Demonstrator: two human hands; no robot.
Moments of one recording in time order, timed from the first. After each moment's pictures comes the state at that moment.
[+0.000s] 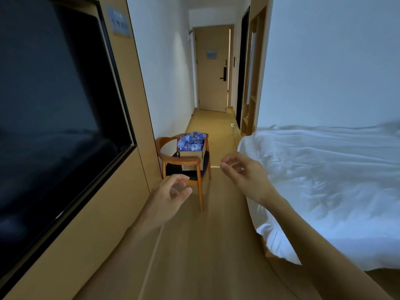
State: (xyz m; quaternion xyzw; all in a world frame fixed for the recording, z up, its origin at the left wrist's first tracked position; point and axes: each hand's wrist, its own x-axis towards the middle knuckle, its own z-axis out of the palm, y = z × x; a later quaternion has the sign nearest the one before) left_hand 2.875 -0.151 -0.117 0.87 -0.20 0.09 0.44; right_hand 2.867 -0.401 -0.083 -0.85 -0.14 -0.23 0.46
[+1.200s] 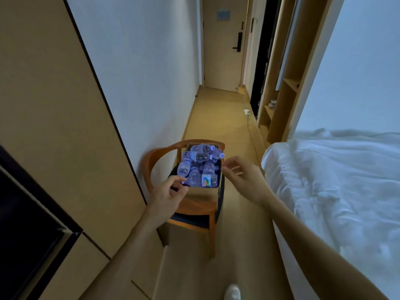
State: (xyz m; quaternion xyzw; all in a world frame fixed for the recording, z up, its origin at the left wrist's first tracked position) left_hand 3.573 -0.165 -0.207 0.86 -0.10 0.01 0.50; right_hand 3.568 -0.419 -0.167 -0.88 -0.10 -0.14 0.45
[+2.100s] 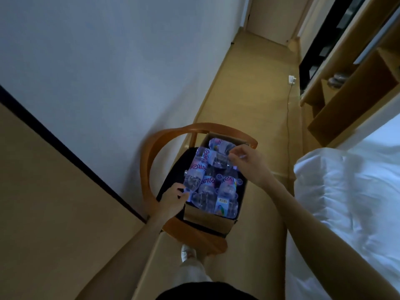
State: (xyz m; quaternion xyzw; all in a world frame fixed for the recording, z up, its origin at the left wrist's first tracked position) left_hand 3.880 -0.164 -0.383 0.85 0.13 -0.19 0.48; right_hand 3.957 -0.417 -0.268 -0.90 -0.05 0.05 0.42
